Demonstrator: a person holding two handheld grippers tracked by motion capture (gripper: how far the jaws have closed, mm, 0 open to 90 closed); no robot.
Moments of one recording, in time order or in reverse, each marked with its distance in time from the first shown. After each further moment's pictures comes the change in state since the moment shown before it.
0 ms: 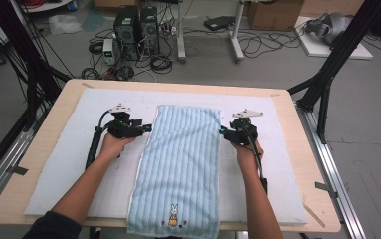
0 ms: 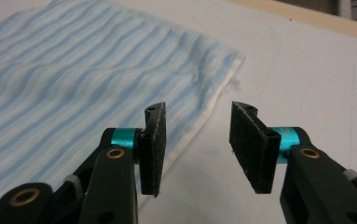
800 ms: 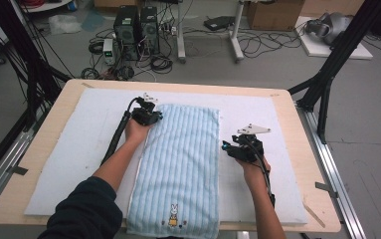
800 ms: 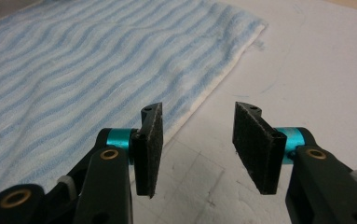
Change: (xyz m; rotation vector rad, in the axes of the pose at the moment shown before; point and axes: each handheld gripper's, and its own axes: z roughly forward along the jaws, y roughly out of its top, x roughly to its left) left arm -0.008 0.031 0.073 0.108 0.238 0.156; right arm 0.014 -0.031 -0.035 -0.007 0.067 -0.036
